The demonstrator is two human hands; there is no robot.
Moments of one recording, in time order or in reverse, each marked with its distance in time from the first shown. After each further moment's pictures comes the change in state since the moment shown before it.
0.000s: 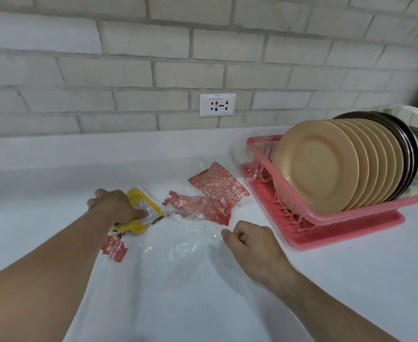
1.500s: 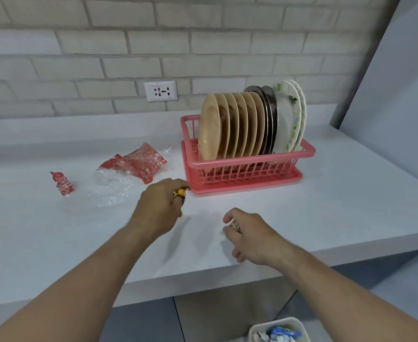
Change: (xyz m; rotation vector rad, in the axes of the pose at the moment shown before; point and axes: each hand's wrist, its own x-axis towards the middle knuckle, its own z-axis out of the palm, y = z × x) left_hand -0.329 0.202 0.080 -0.681 0.360 0.604; right_hand -0.136 0.168 -0.183 0.133 -0.417 0.040
